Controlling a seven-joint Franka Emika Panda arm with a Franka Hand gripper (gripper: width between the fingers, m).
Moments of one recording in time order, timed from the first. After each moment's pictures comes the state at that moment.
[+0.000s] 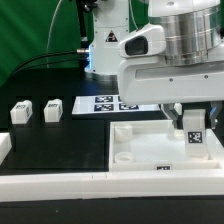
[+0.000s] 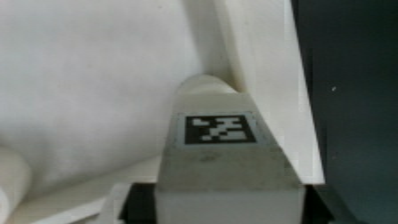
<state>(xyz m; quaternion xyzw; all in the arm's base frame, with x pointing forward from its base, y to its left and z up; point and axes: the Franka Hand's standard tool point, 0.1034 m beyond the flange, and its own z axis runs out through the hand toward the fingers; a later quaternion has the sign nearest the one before) 0.615 0.107 0.077 -0.97 0.24 0.01 0.07</state>
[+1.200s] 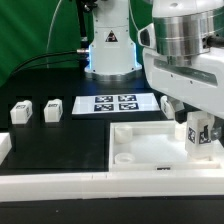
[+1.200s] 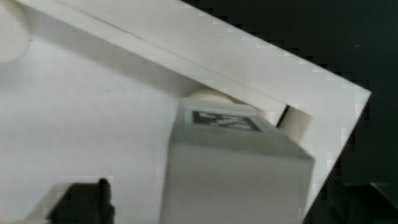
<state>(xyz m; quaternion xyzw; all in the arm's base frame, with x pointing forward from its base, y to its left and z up) 0.613 0.111 0.074 -0.86 0.51 0.03 0.05</state>
